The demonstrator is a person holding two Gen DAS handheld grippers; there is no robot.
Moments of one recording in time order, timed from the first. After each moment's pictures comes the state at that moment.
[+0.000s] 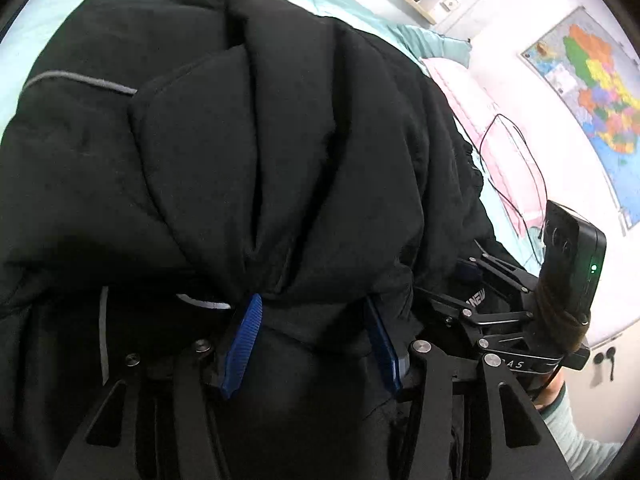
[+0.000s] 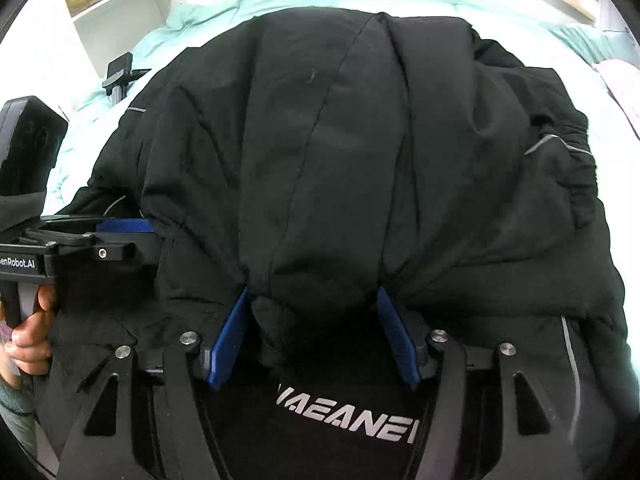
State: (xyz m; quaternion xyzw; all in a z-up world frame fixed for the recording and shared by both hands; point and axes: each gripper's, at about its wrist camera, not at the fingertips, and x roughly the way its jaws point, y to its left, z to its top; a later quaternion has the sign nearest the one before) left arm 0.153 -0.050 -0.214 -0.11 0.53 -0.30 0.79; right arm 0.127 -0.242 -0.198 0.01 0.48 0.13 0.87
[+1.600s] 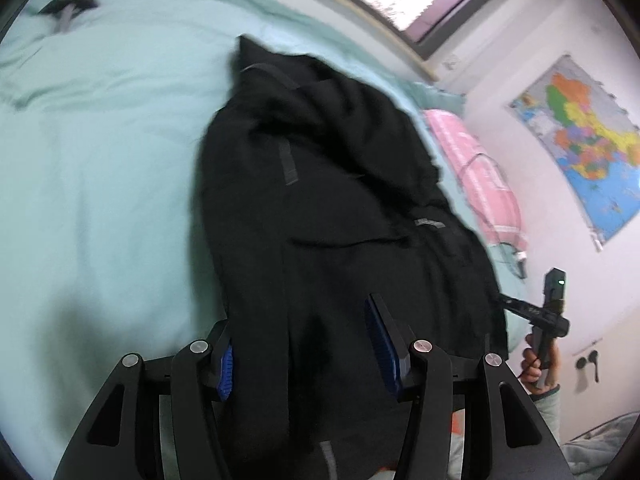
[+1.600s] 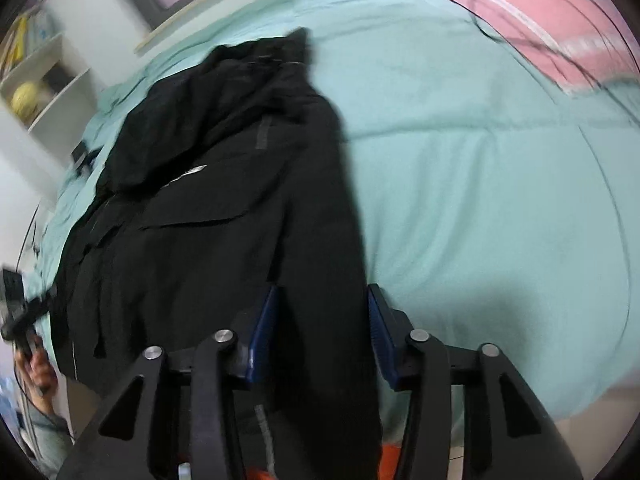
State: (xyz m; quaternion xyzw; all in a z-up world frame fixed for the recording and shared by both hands) left arm -0.051 0.109 -0.152 -0.18 0.46 -0.27 0.83; right arm -0.108 -0.427 -0.157 0.17 0.48 0.01 0.86
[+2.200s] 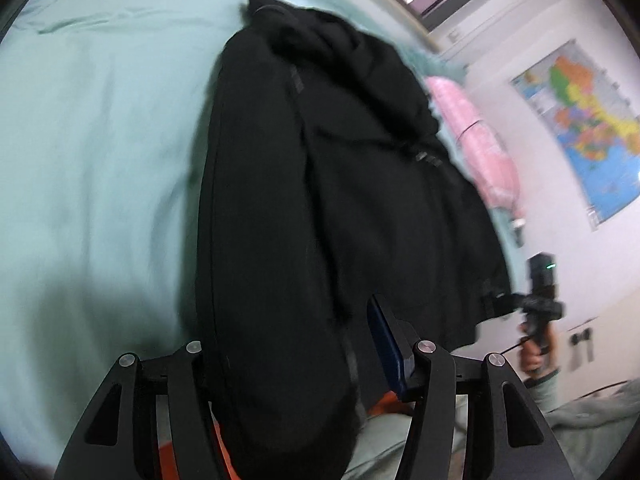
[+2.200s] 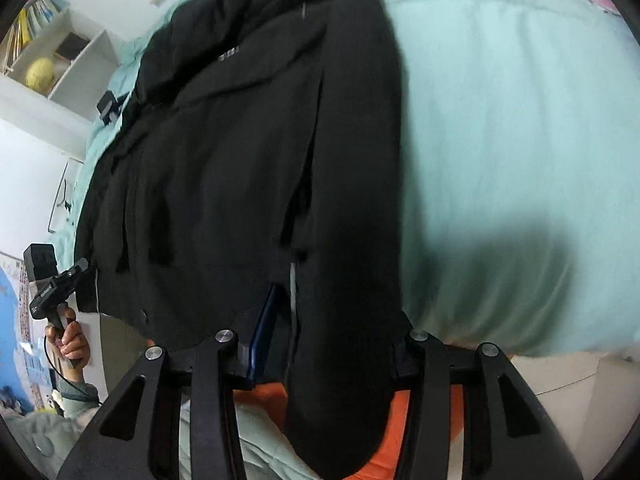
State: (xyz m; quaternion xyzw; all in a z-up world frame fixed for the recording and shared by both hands) left arm -0.111 0.115 -0.191 -0.17 0.52 -0.25 0.80; right arm -0.146 -0.393 -0.206 0.22 0.56 0.09 0.80
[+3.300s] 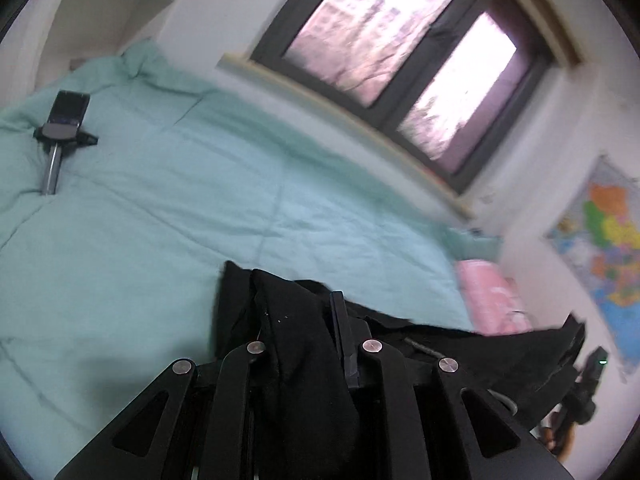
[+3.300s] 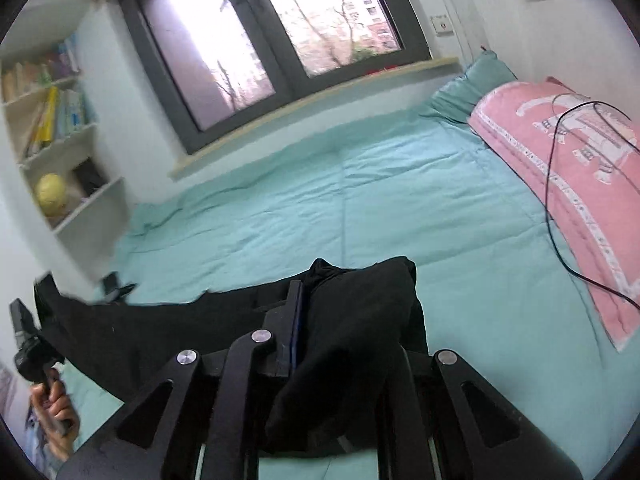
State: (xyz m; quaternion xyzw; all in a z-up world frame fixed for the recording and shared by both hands) left arm 0.179 0.066 -0.022 -0.22 0.32 -0.12 0.91; right arm 0.123 -0.437 0.007 0.19 0.28 0.01 0.94
